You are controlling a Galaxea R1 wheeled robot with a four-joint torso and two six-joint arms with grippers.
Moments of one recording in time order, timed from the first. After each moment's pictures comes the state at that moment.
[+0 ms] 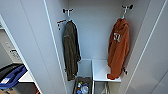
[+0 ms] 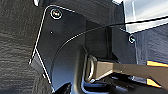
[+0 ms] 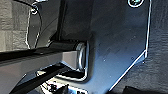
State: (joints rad) left arm 1.56 2.81 -2.40 0.20 -0.23 -0.26; right arm -1.50 2.91 -2.54 -0.09 -0.05 0.10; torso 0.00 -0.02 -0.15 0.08
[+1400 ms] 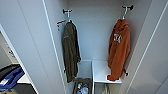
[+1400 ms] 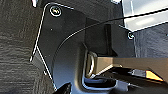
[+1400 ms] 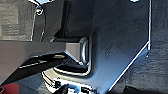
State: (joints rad) left arm 1.57 2.80 -2.38 0.23 -0.23 -0.26; right arm -1.59 2.88 -2.49 -0.10 0.09 0.09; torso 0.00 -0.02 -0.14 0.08
